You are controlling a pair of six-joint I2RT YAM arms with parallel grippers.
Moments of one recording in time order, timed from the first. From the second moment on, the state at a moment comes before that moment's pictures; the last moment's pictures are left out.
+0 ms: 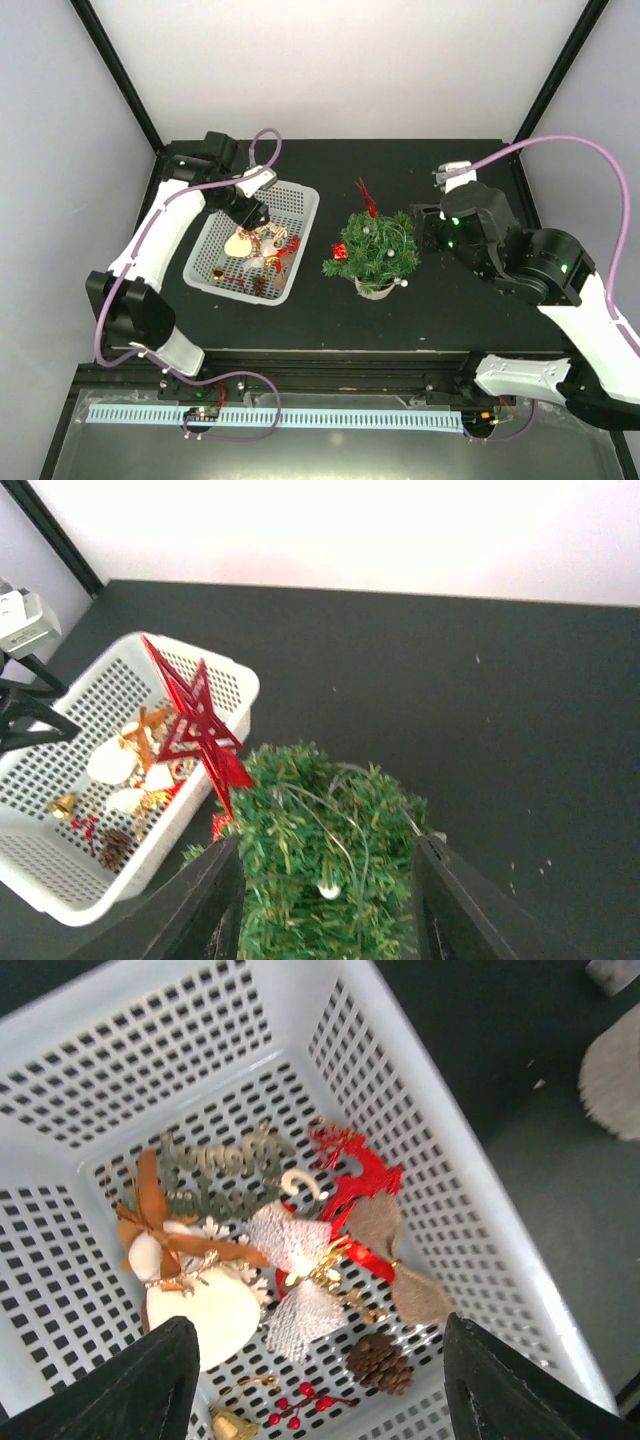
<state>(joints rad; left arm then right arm) -0.24 1.57 1.62 -1.18 0.29 0.41 0.93 1.12 1.72 -1.21 0.49 0.48</state>
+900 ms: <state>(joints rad) -0.09 1.95 1.54 -1.04 0.07 0.48 0.93 1.06 1.46 -1.28 0.43 0.65</state>
